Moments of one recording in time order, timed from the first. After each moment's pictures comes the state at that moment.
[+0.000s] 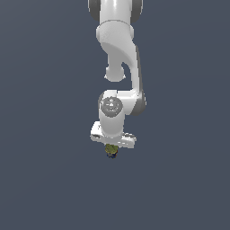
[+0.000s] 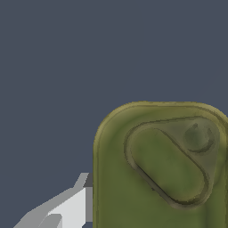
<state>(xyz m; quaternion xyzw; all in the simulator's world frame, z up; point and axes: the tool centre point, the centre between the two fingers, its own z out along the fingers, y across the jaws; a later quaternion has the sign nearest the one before) 0.058 -0.011 0.059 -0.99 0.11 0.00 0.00</state>
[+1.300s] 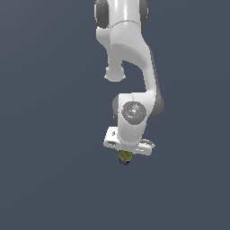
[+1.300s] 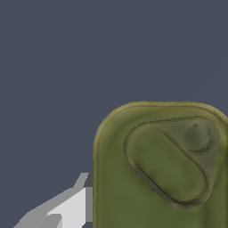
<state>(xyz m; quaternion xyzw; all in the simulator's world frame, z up) 0.095 0.052 0.076 -0.99 0.11 0.00 0.00</state>
